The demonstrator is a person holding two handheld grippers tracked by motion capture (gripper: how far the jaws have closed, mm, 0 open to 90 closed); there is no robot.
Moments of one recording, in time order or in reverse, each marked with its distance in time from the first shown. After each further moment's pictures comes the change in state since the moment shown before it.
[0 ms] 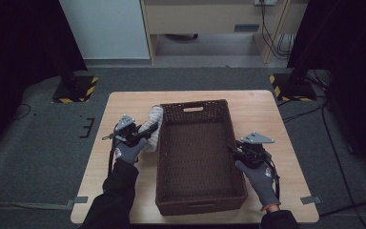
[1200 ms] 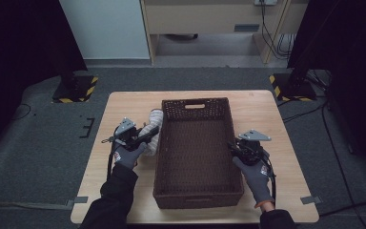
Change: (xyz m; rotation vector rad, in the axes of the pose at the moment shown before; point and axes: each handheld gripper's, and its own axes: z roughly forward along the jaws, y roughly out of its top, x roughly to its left) left arm -0.008 -0.004 -0.008 0.019 -0.022 0.025; right arm 0.003 0.006 0.008 0.005 -0.065 0.041
